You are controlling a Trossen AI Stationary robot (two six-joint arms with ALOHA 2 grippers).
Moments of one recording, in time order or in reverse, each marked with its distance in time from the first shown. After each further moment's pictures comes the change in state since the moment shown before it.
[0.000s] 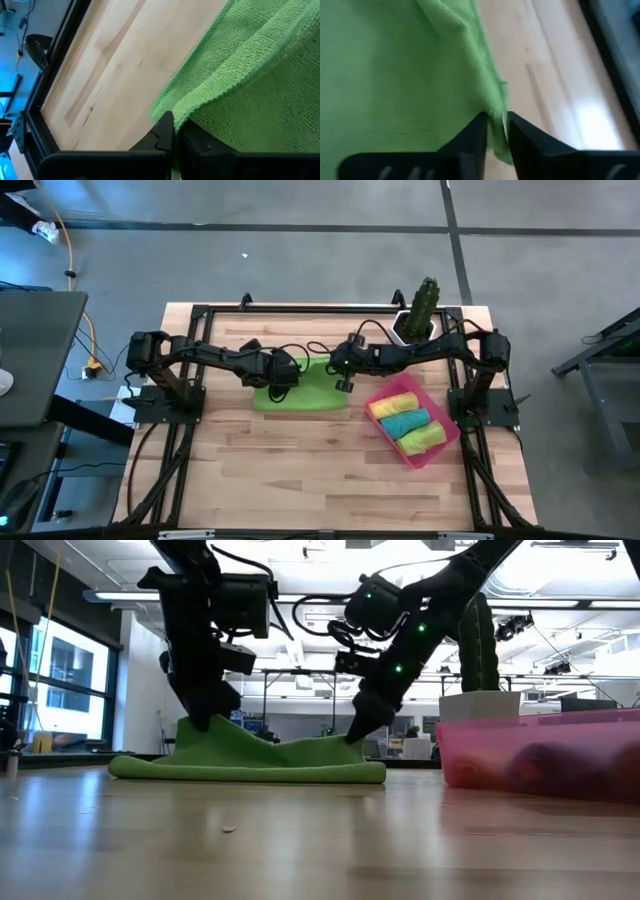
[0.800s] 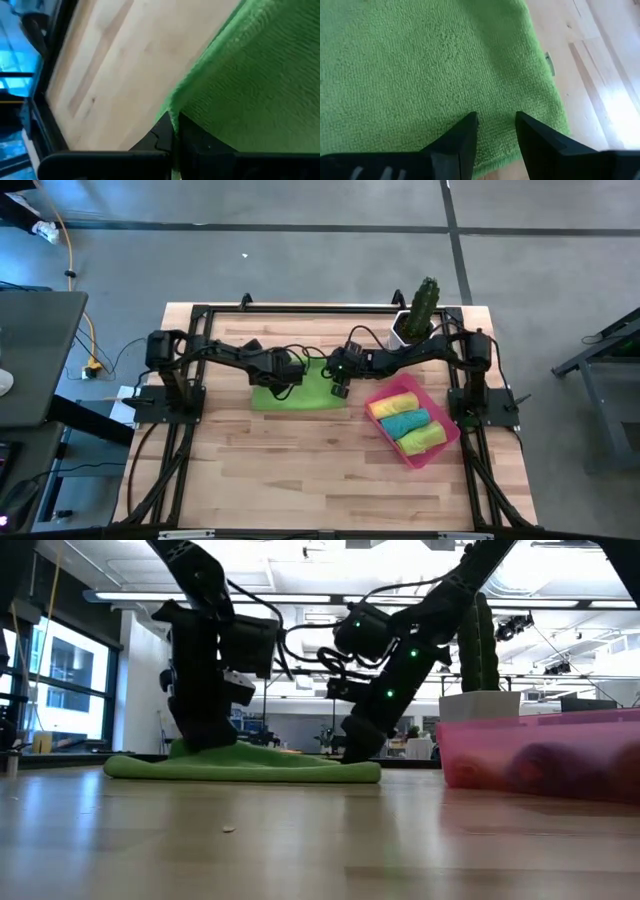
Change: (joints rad) left arm 0.053 0.138 0.000 0.004 -0.026 -0.025; right arm 0.002 0.123 0.016 0.049 -0.068 0.114
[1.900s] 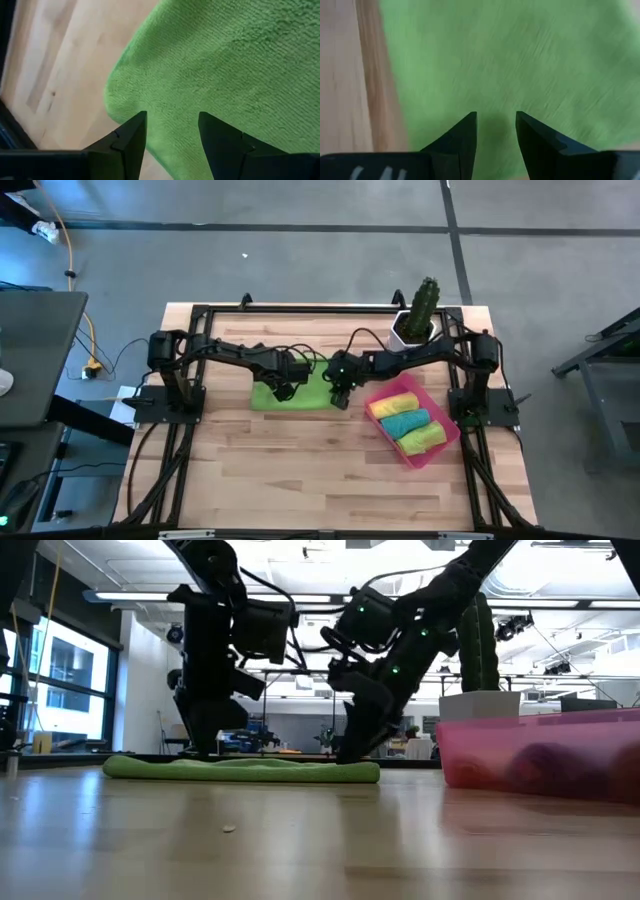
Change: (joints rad) left arm -0.010 0.012 0.107 -0.087 0.201 0.023; right arm 0.039 -0.053 0.000 -0.058 -0.301 0.223
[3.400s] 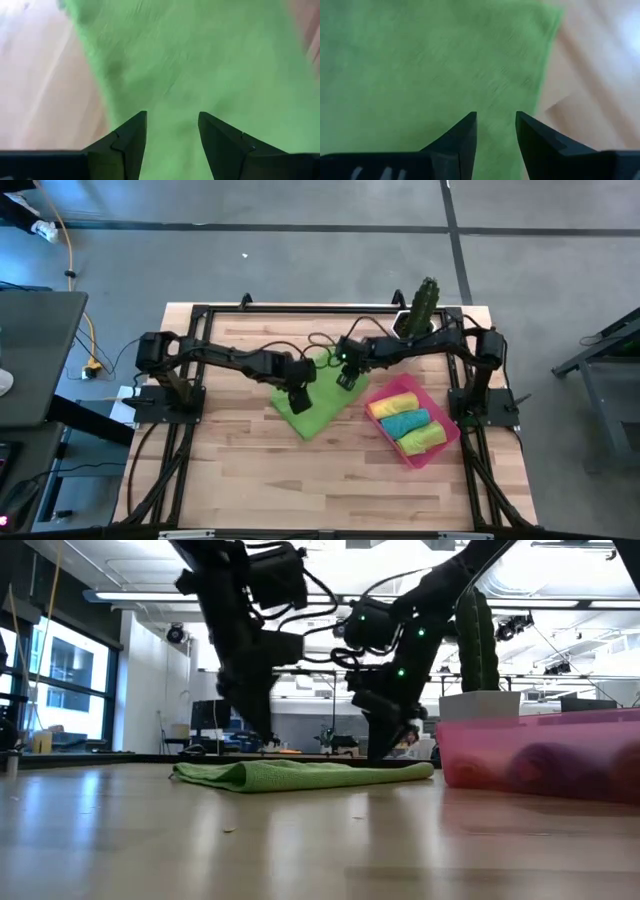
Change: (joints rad) left arm -0.061 -0.080 -0.001 0.389 0.307 0.232; right arm -0.098 -0.038 0.058 -0.276 0.243 0.054
